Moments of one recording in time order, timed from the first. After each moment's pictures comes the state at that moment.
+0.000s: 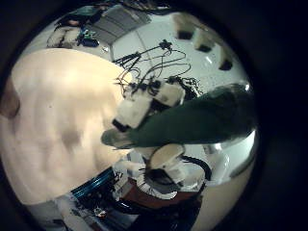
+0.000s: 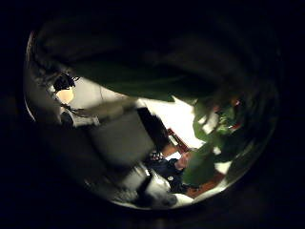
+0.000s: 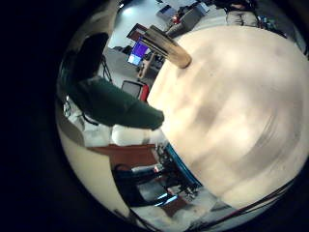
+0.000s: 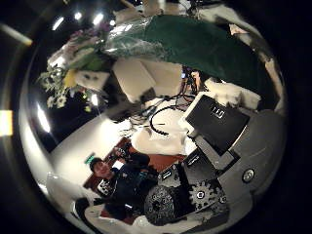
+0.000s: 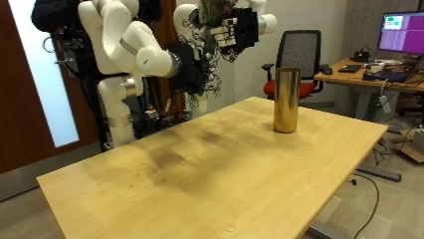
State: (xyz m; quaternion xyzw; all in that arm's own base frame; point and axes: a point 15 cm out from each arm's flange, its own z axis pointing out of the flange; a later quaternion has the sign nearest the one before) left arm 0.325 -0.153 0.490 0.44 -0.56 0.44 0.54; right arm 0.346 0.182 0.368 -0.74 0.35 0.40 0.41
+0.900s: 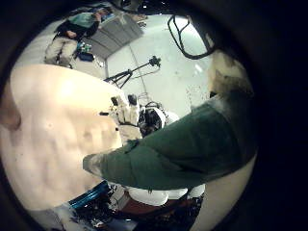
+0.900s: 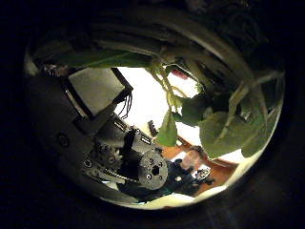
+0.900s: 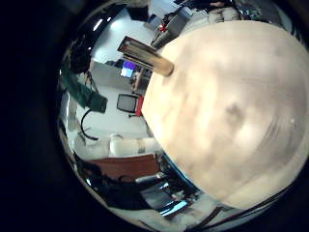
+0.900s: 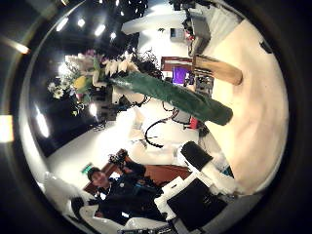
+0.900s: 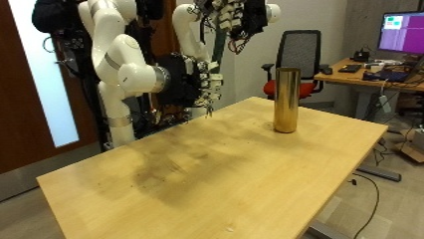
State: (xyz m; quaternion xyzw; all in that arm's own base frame) left arm 0.347 -0.094 0.571 0.43 -0.61 0.55 0.38; right arm 0.390 0.133 0.357 -0.66 0.41 0.40 0.48
